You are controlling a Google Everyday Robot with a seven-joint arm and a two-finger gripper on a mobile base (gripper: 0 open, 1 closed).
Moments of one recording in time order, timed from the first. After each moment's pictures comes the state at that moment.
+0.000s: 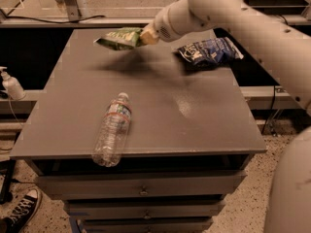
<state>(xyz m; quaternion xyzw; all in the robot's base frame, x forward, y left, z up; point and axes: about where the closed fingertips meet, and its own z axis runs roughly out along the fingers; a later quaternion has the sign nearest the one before) 0.751 0.026 0.915 -0.49 0.73 0.13 0.46</state>
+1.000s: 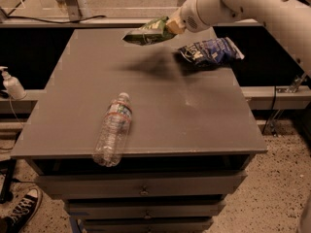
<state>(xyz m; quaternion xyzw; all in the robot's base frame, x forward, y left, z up) 0.749 -0.058 0.952 -0.46 0.74 0.06 0.49</state>
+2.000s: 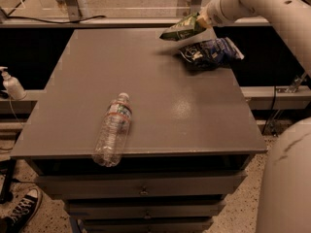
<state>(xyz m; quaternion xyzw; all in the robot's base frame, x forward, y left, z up) 0.819 -0.167 0.940 -0.45 0.75 -0.06 0.48</state>
